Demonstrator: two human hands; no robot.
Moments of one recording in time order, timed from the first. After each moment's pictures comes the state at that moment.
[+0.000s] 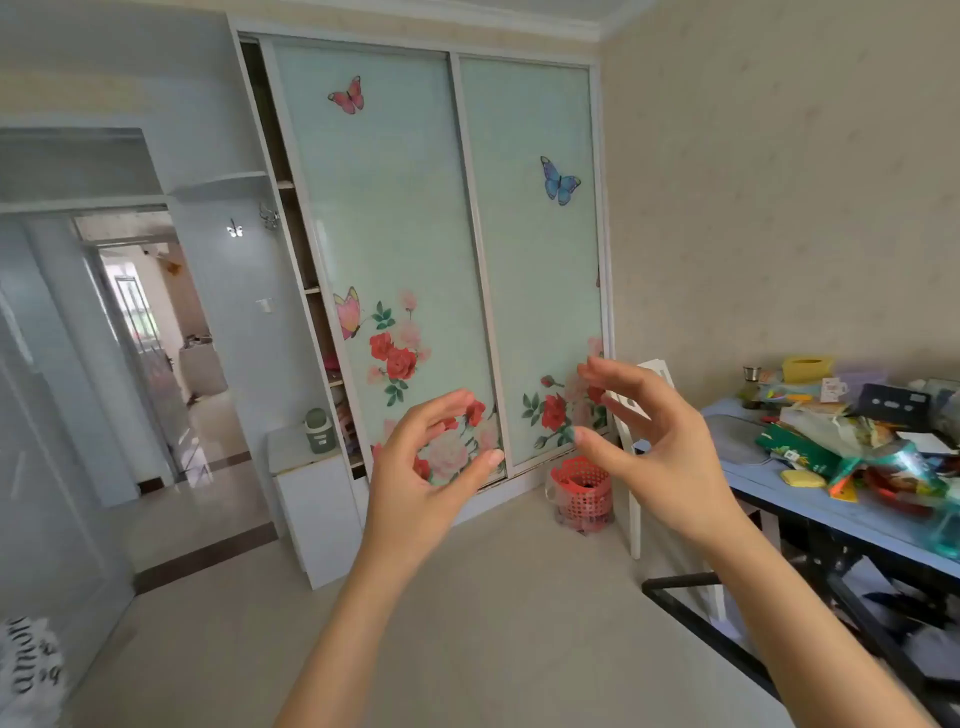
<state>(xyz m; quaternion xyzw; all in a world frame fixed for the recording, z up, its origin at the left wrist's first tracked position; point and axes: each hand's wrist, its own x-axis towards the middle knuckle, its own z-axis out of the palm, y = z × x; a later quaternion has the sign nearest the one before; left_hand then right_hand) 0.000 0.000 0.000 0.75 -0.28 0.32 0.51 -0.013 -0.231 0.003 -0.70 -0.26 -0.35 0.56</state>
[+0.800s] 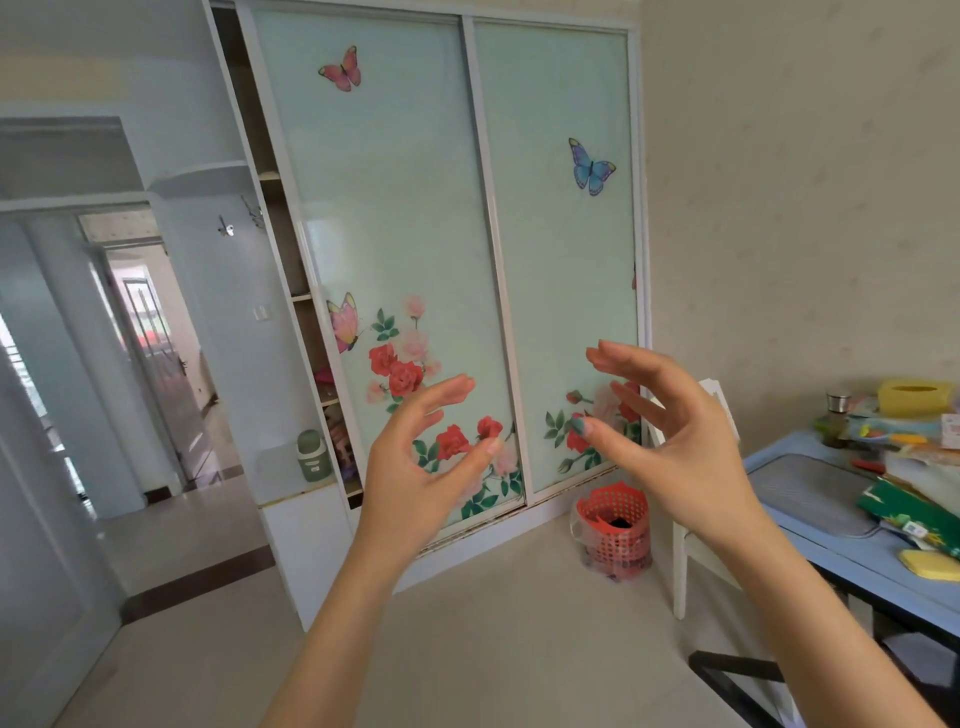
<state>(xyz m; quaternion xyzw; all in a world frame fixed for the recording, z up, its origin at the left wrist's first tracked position) 0.286 -0.041 0.020 0.76 -0.27 0.35 0.48 0.270 -0.272 0.022 -0.68 -0.30 -0.36 0.57</state>
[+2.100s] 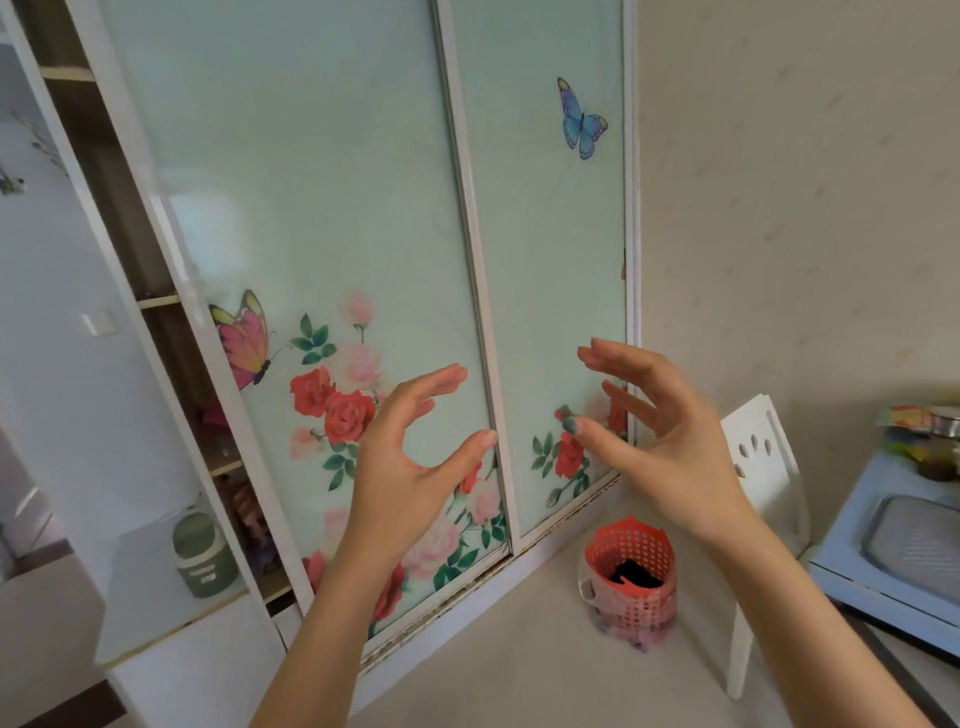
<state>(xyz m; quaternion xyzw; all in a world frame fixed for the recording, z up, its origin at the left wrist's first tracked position) 0.846 0.109 0.005 0.72 -0.35 0.30 0.52 0.785 -0.111 0.008 -0.72 -0.21 -0.38 0.54</state>
